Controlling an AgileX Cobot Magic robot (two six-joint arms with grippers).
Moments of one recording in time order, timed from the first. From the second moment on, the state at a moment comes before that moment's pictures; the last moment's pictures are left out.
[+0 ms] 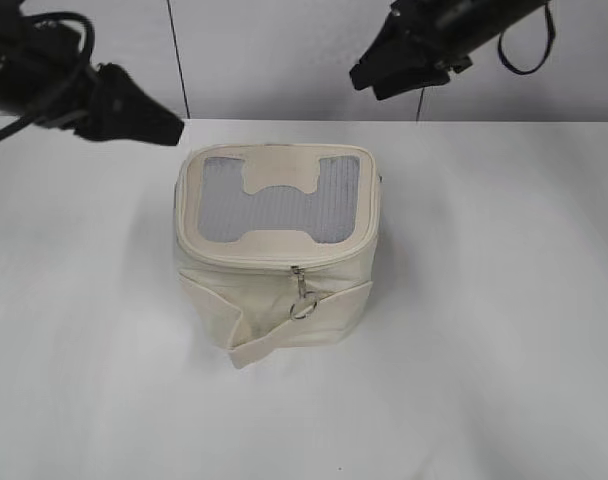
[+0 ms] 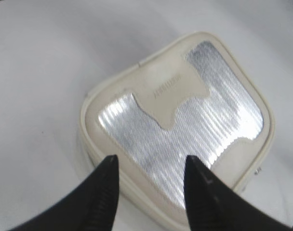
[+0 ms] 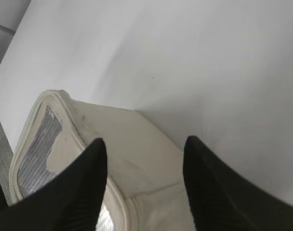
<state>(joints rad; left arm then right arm) -0.26 1.48 -1.03 -0.92 0.75 0.99 0.17 2.28 -2.07 0.87 1.20 -0.57</state>
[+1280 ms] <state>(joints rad) -0.46 2.29 -2.04 -0.72 1.22 0.98 0.11 1.82 -1.03 1.25 0.75 -1.18</state>
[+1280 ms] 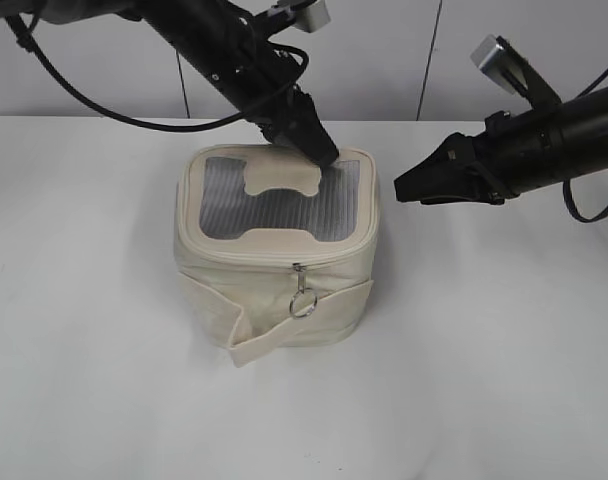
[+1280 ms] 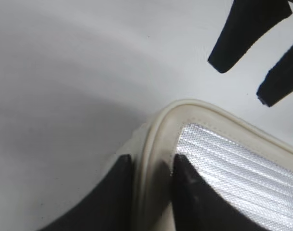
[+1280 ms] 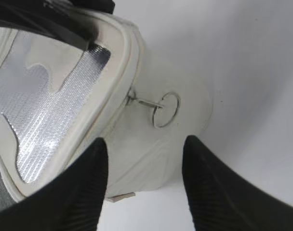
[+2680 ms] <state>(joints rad) -0.46 2.29 -2.05 -0.70 1.23 0.97 0.26 1.89 -1.00 1.34 0.49 -1.45</state>
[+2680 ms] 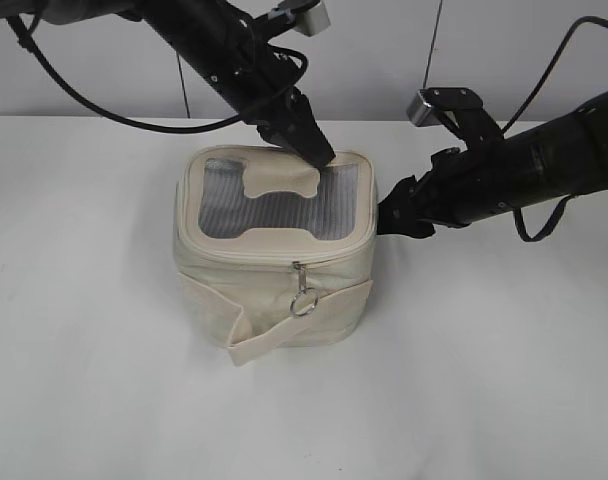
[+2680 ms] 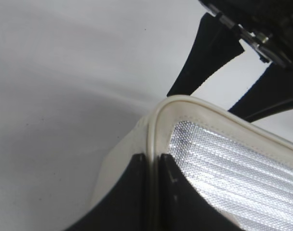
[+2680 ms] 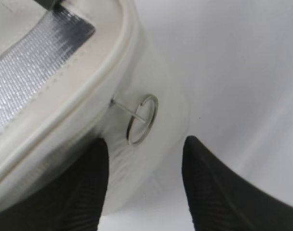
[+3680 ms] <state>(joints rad) -0.47 2.29 -2.05 -0.67 1.22 0.90 0.26 1.75 -0.93 1.12 0.59 -1.18</state>
